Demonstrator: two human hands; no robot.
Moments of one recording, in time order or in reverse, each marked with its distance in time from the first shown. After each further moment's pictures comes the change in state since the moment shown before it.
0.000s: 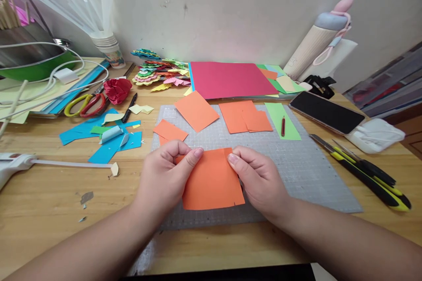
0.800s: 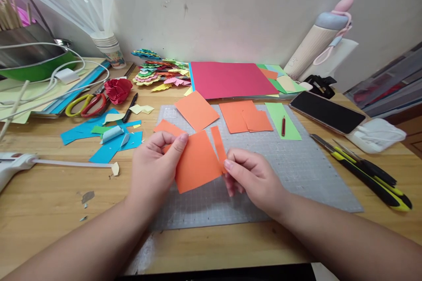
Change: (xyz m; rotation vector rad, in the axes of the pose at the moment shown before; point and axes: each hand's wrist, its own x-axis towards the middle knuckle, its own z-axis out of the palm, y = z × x) left_hand 0.009 0.005 -0.005 -0.112 0.164 -0.020; right_hand 0.003 0.005 -0.005 0.125 -0.155 0.136
